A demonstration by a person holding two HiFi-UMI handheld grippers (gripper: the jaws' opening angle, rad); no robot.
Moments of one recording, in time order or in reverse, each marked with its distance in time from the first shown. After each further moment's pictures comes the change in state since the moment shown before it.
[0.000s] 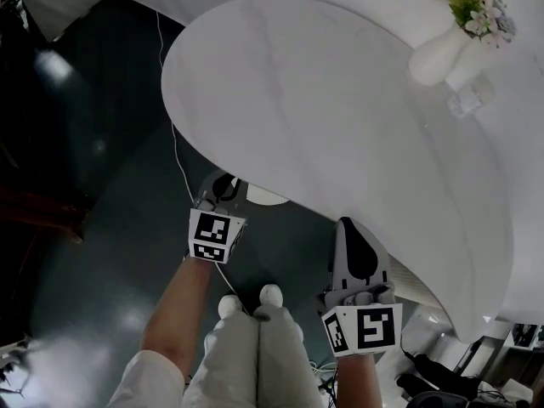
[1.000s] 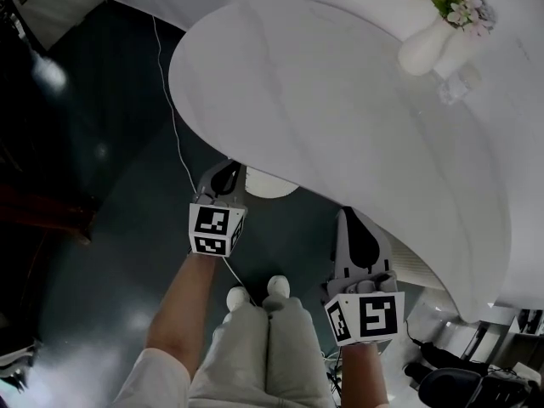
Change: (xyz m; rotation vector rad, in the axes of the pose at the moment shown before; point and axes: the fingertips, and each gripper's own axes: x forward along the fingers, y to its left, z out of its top) left arm -0.028 0.004 0.023 -0.051 0.037 0.028; right arm -0.023 0.010 0.025 0.002 -0.007 -0.027
